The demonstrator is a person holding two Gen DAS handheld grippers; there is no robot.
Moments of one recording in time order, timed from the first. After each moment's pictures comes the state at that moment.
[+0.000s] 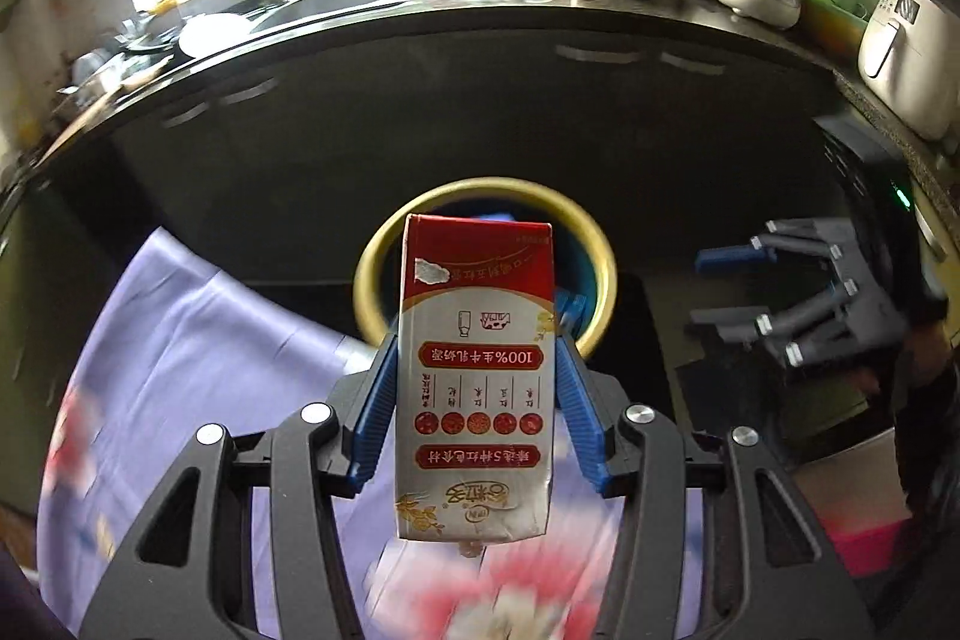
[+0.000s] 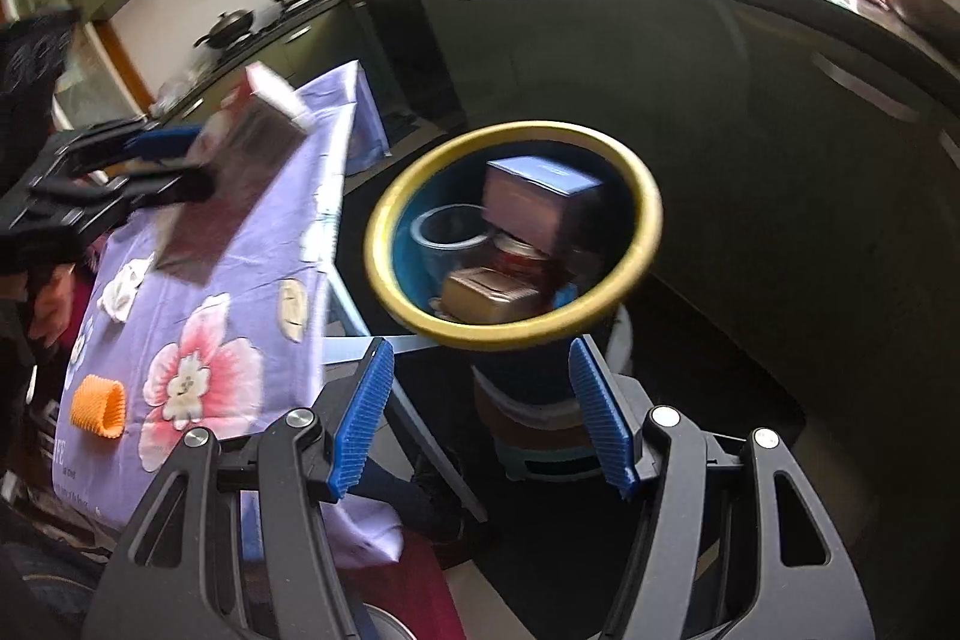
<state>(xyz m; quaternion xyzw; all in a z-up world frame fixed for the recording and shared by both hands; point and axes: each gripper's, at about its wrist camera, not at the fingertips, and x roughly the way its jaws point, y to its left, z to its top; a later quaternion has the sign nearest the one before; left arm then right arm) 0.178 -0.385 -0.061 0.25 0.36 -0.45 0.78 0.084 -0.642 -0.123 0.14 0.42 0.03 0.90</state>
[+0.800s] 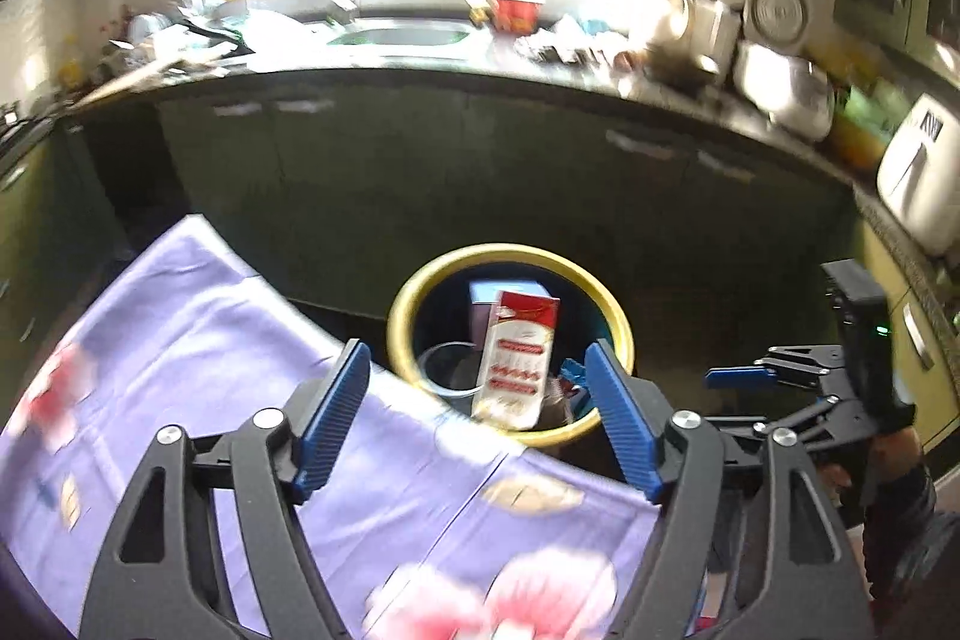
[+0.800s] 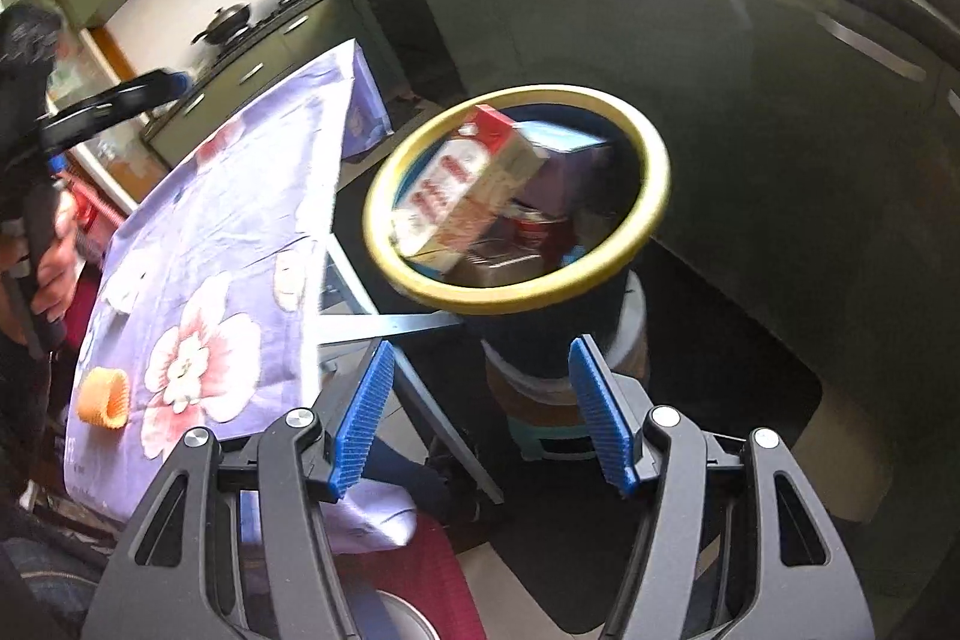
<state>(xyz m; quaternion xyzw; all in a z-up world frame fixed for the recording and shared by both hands) 0.189 -0.316 -0.038 0.12 0.33 -0.41 0.84 0.084 -0.636 -0.136 0.15 0.44 0.05 0.88</state>
